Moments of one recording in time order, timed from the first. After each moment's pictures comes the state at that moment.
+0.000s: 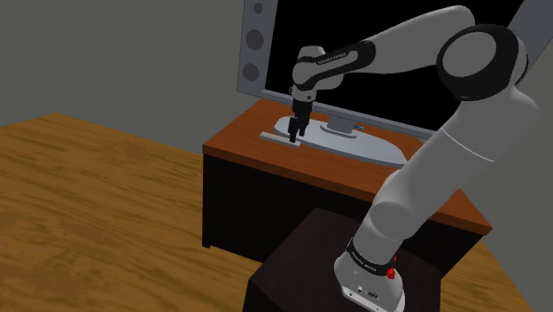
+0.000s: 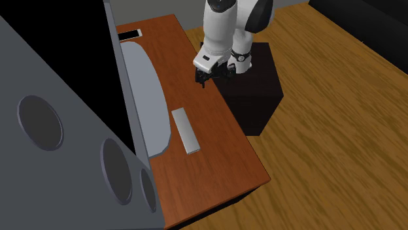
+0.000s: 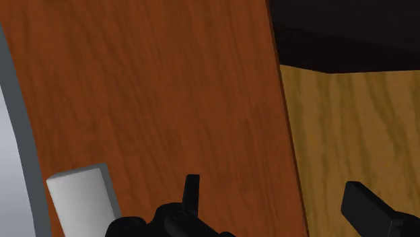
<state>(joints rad) -0.03 -0.24 -0.33 -2.29 -0.12 1.98 -0.43</state>
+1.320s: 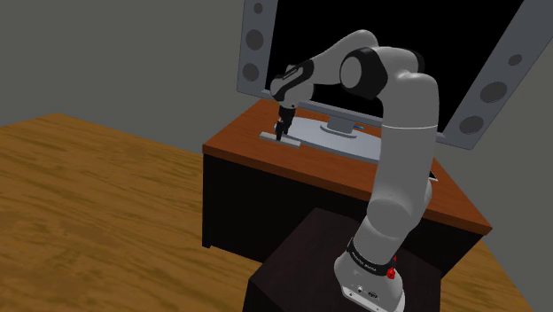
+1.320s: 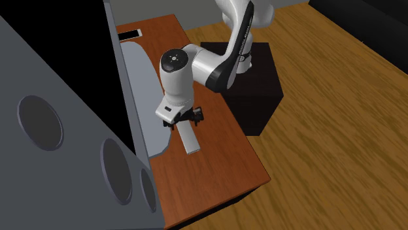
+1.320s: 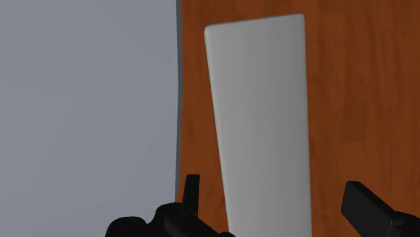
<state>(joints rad) -0.12 0.35 -0.39 -1.85 0.14 2.19 -0.79</state>
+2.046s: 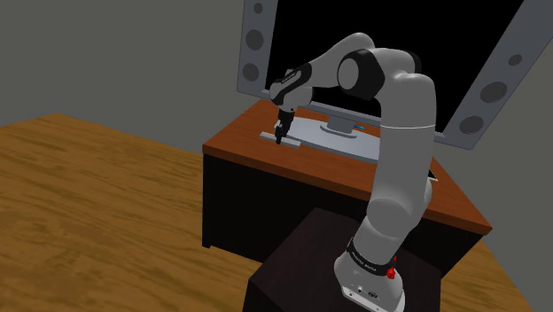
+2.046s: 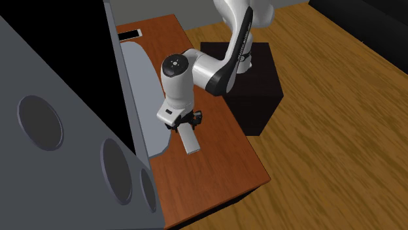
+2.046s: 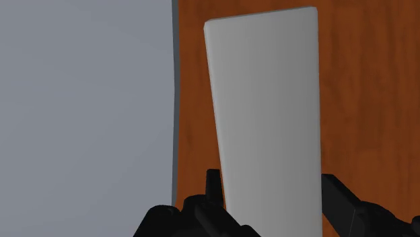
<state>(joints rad) -0.13 0.37 -0.38 -1.87 0.16 2.23 -0.80</state>
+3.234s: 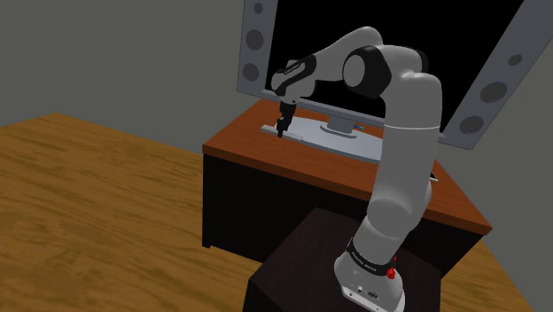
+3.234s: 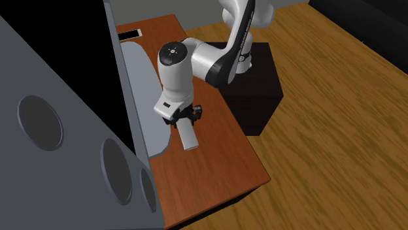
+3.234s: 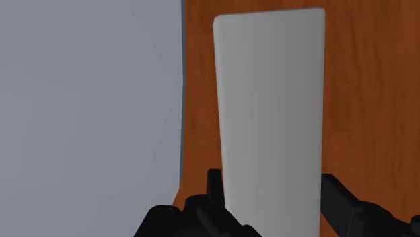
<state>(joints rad) -0.12 0.33 -0.40 -1.83 0.13 2.15 -0.79</state>
